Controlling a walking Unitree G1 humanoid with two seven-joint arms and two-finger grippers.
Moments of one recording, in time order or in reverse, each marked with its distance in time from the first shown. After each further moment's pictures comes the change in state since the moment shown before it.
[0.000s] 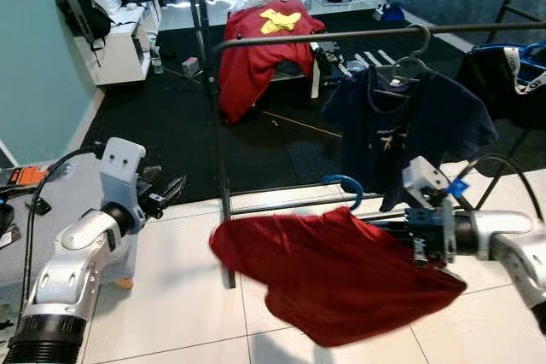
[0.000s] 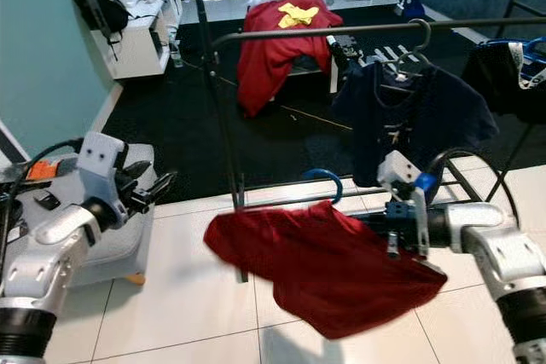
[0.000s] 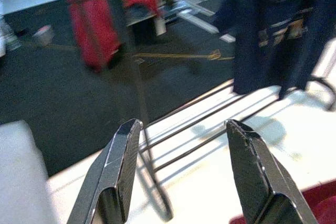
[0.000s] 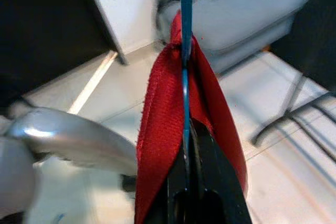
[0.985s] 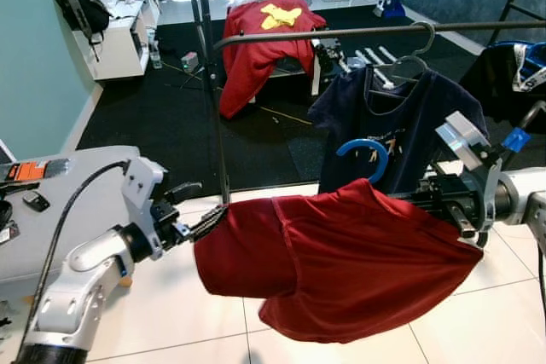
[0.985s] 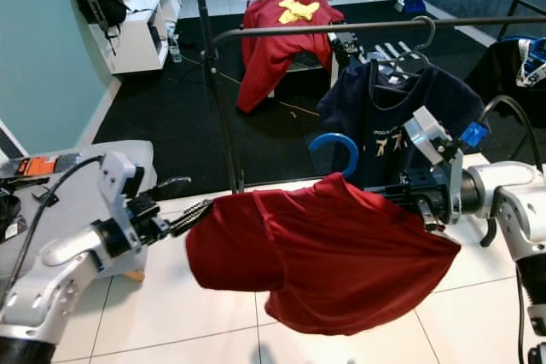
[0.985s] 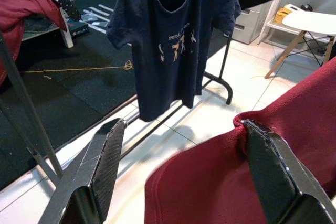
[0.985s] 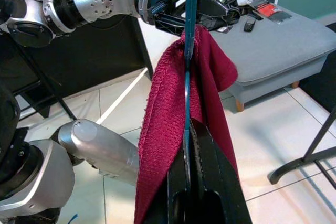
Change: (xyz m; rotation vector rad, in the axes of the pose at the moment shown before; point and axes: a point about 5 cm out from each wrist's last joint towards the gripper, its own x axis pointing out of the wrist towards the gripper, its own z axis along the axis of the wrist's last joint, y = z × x) left arm -0.011 -0.047 -0.011 -0.107 -0.040 -0.337; right arm -0.019 0.000 0.050 -0.067 -0.083 0.155
